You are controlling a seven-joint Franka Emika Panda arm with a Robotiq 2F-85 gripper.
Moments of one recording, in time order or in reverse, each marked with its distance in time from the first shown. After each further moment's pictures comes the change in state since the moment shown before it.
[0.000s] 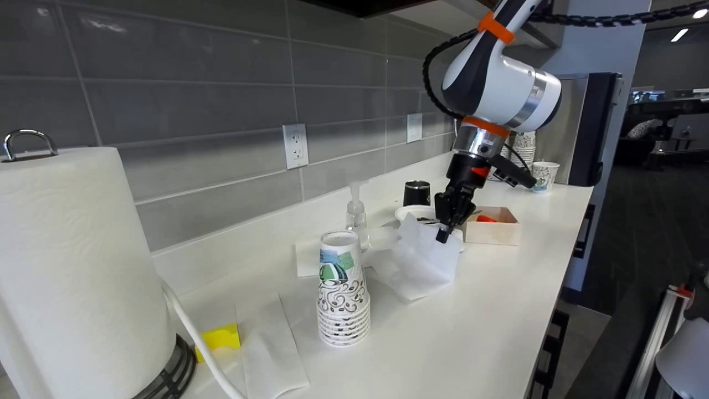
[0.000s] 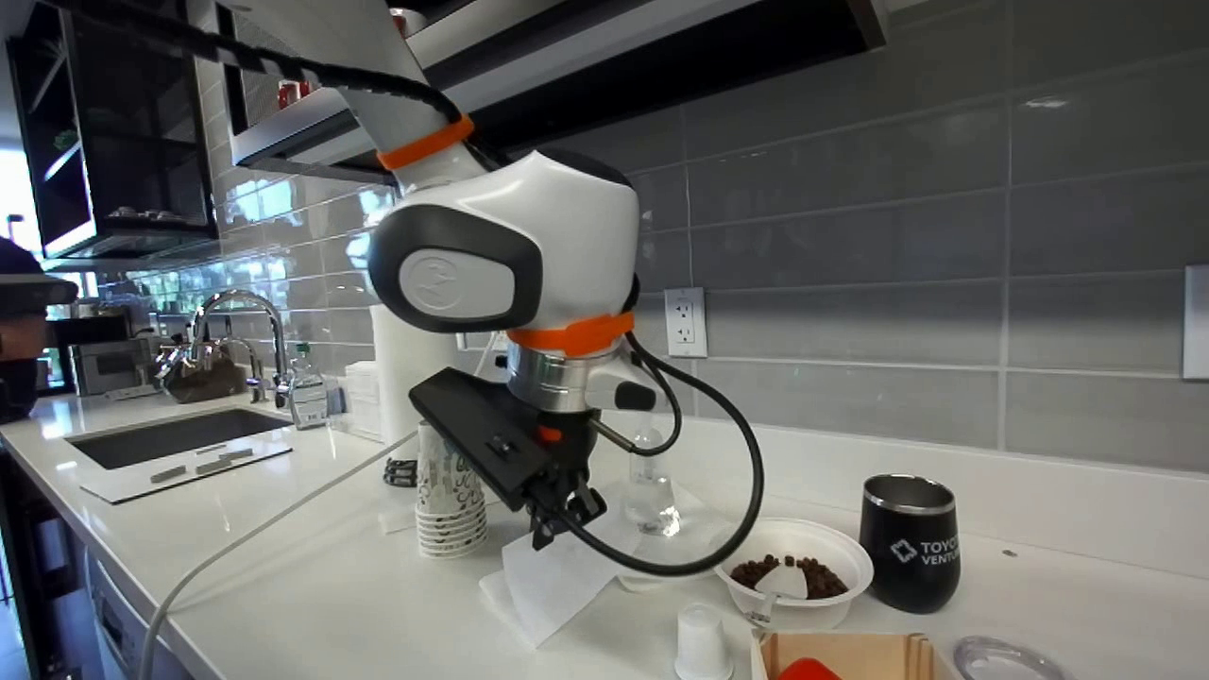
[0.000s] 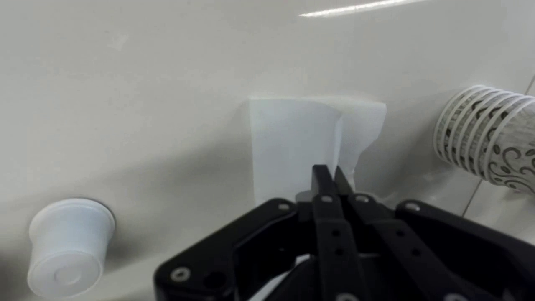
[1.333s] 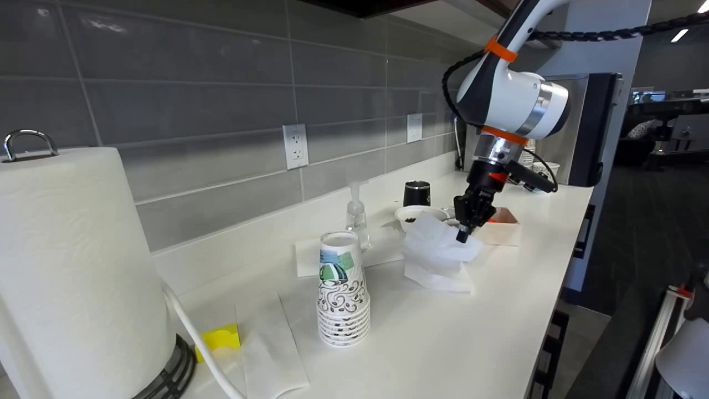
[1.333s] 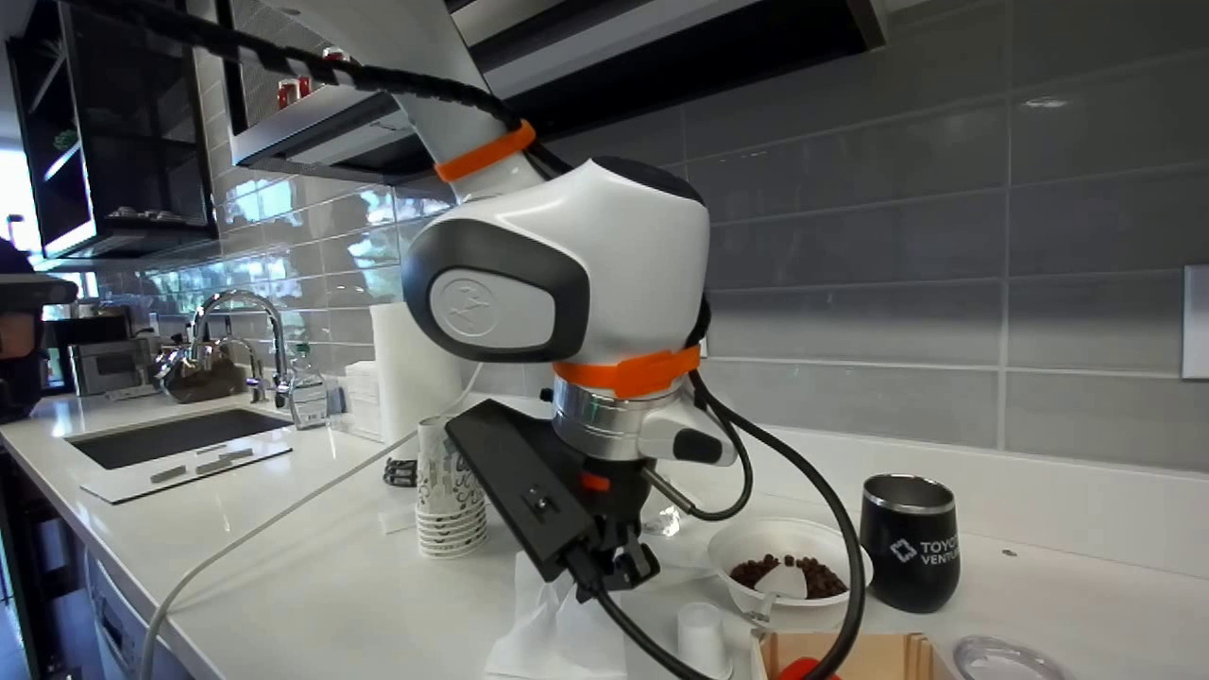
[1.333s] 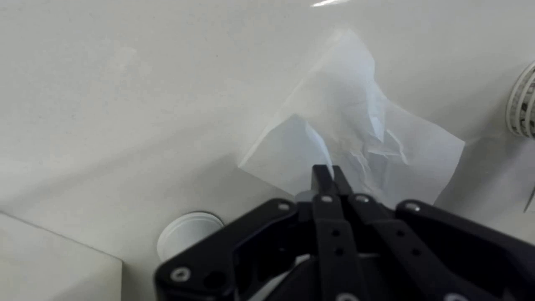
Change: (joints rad) arm -0.143 0.059 -0.028 0.008 -0.002 -0.001 -0.043
